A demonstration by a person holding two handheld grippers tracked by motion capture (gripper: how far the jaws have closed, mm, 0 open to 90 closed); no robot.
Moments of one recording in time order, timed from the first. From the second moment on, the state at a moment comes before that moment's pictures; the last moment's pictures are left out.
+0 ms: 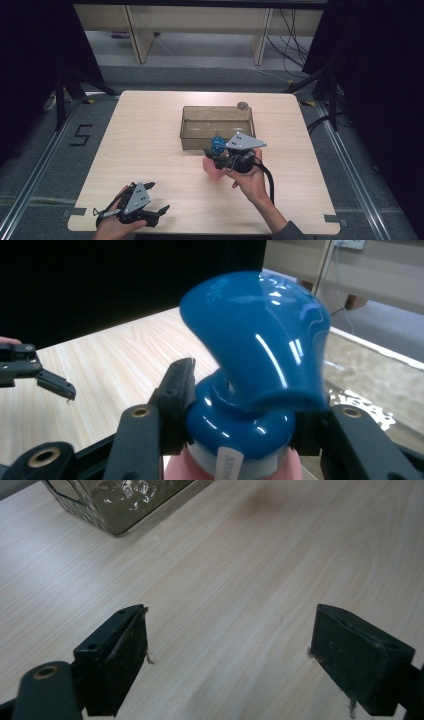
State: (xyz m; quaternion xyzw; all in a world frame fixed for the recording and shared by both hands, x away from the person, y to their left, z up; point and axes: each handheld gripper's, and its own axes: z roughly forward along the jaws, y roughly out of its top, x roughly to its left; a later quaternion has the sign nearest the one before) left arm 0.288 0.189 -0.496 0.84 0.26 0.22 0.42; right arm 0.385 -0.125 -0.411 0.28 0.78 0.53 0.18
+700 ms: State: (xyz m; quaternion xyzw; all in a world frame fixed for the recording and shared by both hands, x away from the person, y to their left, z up) left arm 0.288 0.189 -0.496 0.84 0.26 0.22 0.42; right arm 0.403 -0.134 -0.395 0.29 0.78 0.53 0.19
